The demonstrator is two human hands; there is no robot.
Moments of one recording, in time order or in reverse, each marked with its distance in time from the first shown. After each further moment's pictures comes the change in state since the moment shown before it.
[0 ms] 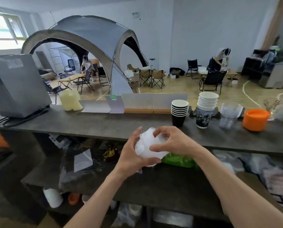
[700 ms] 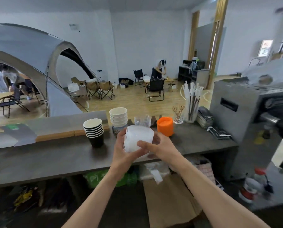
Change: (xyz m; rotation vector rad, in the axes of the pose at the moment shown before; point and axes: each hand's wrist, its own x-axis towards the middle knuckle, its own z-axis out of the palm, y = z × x) left_hand 0.114 0.064 0.305 -0.263 -0.094 0.050; right_hand -0.119 0.162 -0.211 0.441 0.480 0.271
